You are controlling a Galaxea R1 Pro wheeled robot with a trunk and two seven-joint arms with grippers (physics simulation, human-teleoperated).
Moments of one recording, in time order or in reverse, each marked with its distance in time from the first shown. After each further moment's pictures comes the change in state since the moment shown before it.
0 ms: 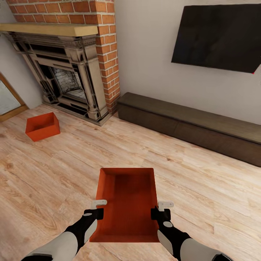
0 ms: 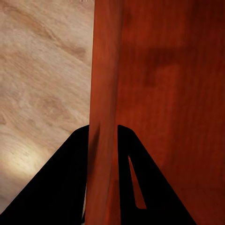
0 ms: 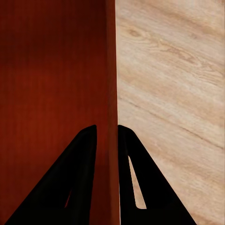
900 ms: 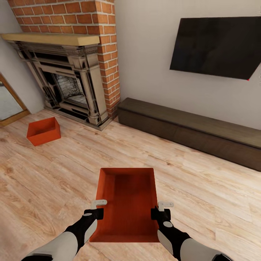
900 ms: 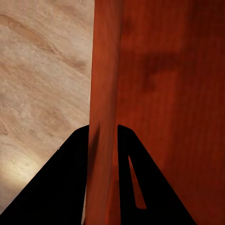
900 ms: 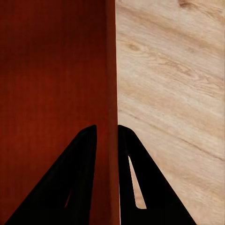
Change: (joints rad) left arm 0.000 0.000 0.000 0.000 0.000 -0.001 0.000; right arm 0.000 0.000 0.000 0.000 0.000 -0.001 0.000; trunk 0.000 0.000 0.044
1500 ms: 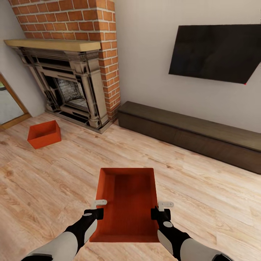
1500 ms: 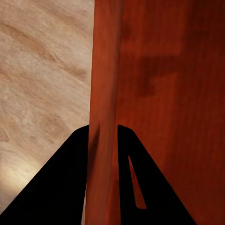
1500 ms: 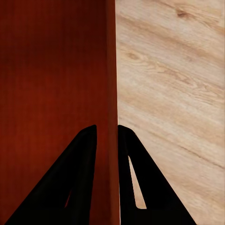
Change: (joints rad) left arm 0.000 0.000 0.000 0.000 0.000 0.000 0.000; right arm 0.000 0.000 0.000 0.000 0.000 0.001 0.000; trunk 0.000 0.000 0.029
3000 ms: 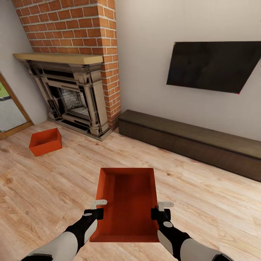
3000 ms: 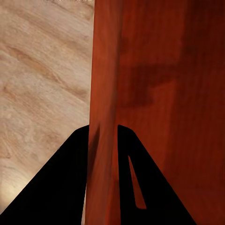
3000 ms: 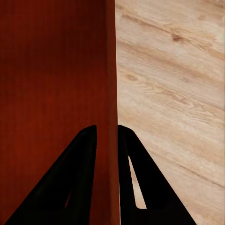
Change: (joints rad) left arm 0.000 0.000 0.000 0.000 0.000 -0.002 0.000; right arm 0.000 0.000 0.001 0.000 -0.001 -0.004 0.000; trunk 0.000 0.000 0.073
